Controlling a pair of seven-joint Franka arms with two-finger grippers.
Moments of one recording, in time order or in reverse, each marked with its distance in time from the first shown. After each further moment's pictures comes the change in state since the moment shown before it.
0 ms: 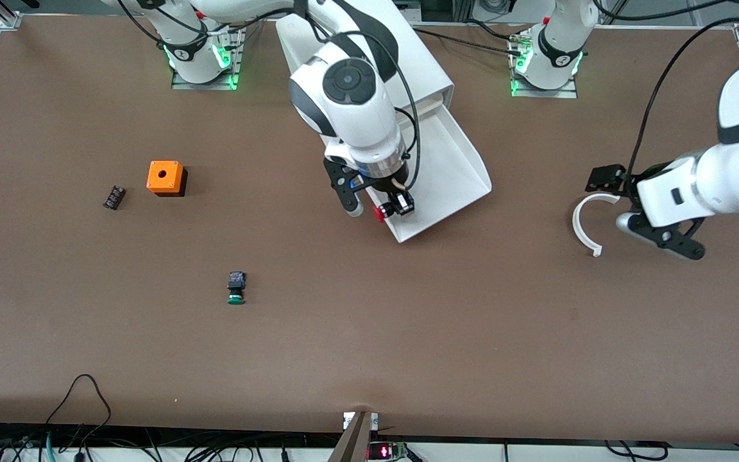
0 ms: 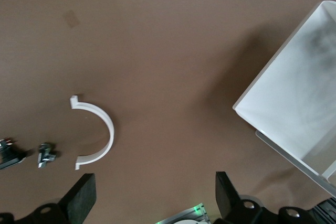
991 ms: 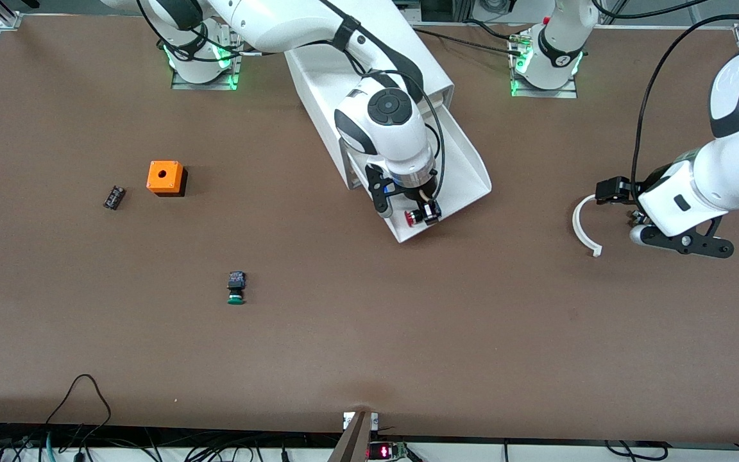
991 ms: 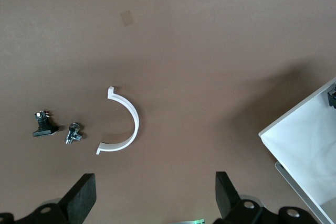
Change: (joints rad) left arm -0.039 0.026 0.005 0.043 0.115 0.014 -0.228; right arm 0.102 0.141 -0.044 0.006 0.000 0.230 0.210
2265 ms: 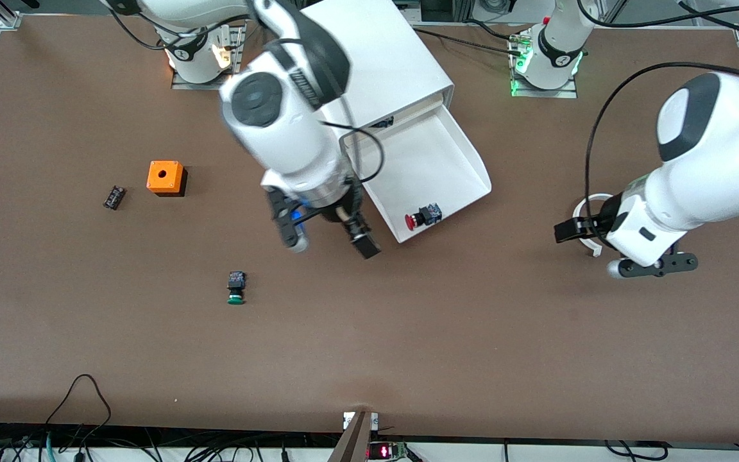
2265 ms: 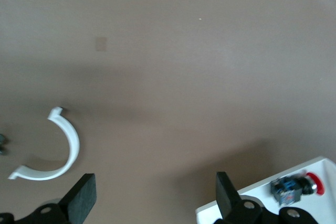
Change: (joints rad) left arm -0.017 0.017 -0.059 -0.171 -0.078 0.356 -0.421; right arm -0.277 -0.192 -0.036 0.137 0.182 -0.395 -0.599
